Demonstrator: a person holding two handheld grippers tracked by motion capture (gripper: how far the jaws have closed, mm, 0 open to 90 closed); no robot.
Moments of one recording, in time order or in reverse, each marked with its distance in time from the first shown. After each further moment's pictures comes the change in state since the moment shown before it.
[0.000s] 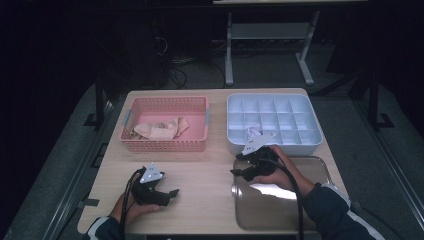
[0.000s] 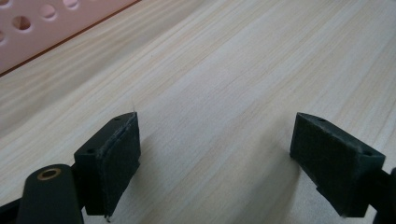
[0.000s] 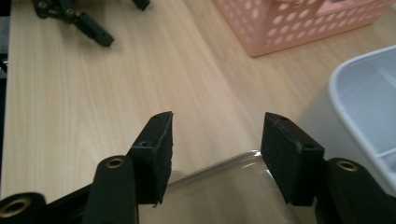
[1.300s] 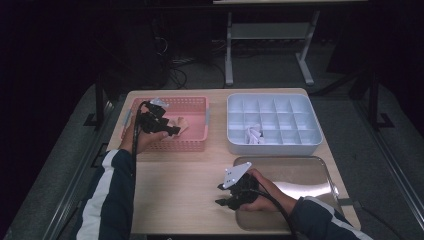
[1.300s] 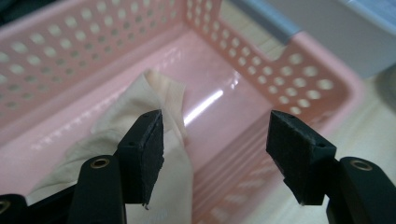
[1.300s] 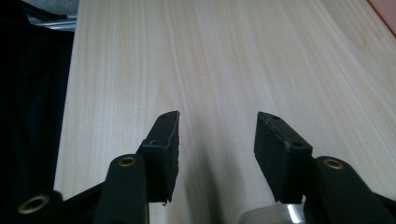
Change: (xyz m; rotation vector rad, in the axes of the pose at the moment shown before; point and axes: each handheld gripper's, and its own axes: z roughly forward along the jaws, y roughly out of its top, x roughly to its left) left arm 0.107 0.161 0.026 0.119 0.048 -0.114; right arm 0.056 -0.017 0.053 0.046 0.150 -0.175
